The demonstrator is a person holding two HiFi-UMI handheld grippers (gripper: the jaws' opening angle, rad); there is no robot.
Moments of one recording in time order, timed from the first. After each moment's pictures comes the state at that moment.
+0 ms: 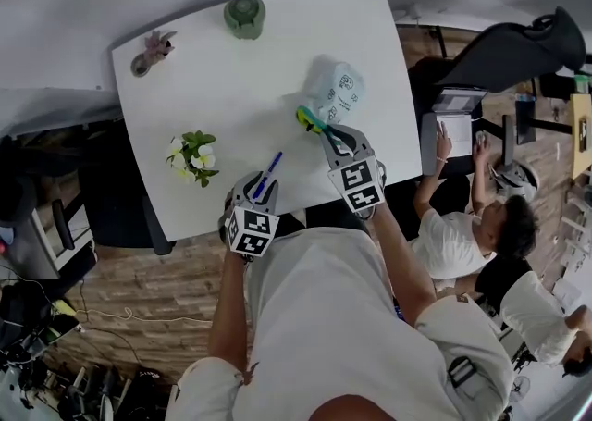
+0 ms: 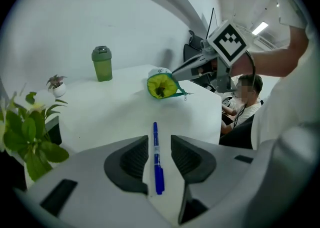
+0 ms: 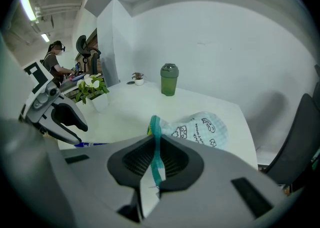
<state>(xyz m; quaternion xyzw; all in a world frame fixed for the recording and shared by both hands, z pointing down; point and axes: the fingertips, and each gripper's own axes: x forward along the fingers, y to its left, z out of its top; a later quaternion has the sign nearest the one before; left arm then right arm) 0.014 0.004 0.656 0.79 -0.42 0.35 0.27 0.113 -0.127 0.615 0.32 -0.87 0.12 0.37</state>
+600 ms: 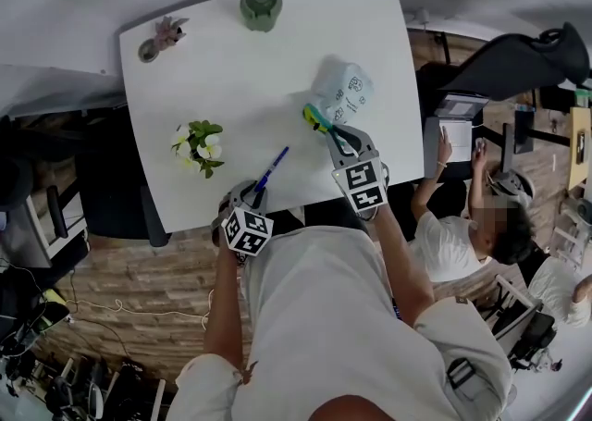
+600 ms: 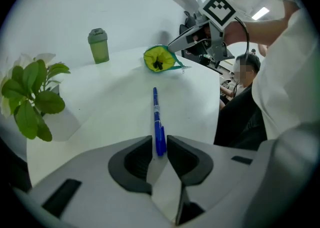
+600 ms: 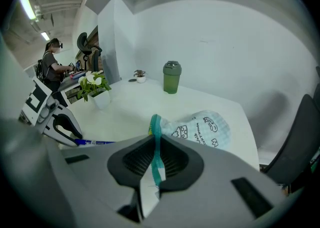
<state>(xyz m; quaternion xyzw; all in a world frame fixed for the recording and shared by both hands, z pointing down) -0.010 0.056 0.703 0.77 -0.39 0.43 0.28 0.110 -0.117 0.621 0.31 -0.86 0.12 0.38</state>
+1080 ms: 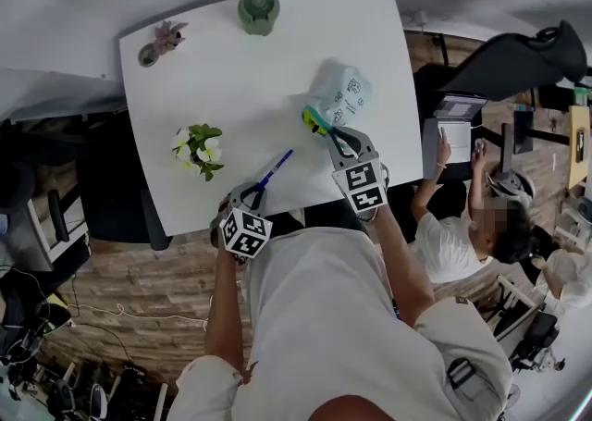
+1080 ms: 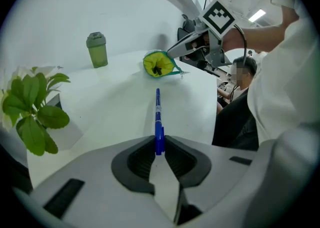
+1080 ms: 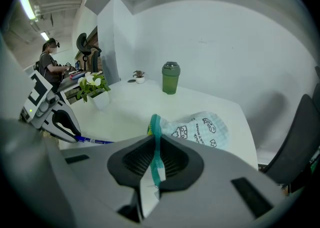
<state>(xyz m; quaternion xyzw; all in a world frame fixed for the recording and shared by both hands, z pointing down) -0.009 0.048 0.689 0.78 -0.38 0.42 0.27 0.113 -0.119 0.619 0.32 -0.86 0.12 0.38</state>
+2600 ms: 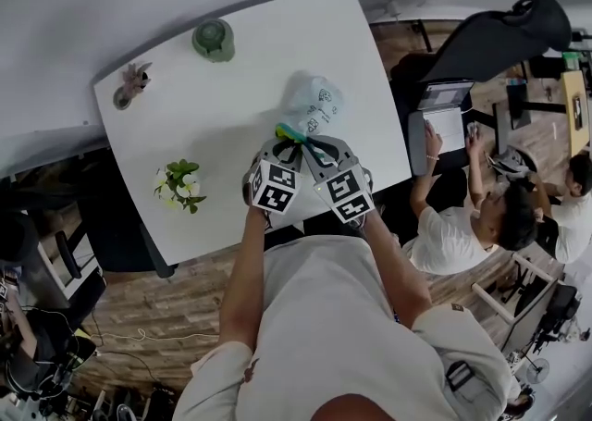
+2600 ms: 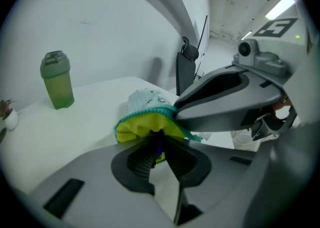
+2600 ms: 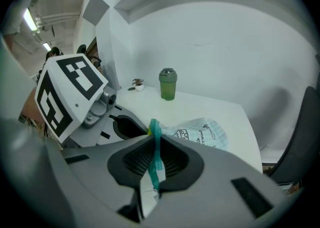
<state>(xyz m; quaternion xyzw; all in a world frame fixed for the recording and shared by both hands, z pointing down) 0.115 -0.136 0.659 0.85 -0.37 0.29 0.25 0.112 -0.135 0.607 0.31 -0.88 0.14 0.34</state>
